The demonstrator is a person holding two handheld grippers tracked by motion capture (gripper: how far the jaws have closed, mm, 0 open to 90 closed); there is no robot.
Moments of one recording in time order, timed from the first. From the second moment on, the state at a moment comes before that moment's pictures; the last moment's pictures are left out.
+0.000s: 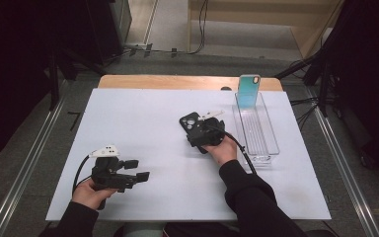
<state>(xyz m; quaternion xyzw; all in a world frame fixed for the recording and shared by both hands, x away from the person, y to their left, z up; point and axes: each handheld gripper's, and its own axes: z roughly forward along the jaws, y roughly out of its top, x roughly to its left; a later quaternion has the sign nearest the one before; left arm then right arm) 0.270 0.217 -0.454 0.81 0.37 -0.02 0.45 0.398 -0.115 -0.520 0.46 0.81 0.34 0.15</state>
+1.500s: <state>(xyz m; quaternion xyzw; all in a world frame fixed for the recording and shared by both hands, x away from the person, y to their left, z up) 0.274 0.205 -0.446 0.80 0.39 -0.05 0.44 0.356 -0.142 -0.455 0.44 0.80 0.41 0.09</state>
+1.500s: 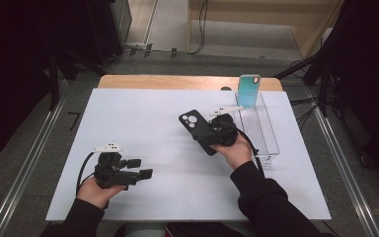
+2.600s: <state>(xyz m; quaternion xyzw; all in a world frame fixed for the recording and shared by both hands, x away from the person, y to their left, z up) 0.303 0.146 -0.440 0.80 0.40 -0.11 0.43 0.289 -0.145 -0.468 0.47 0.77 0.42 0.05</state>
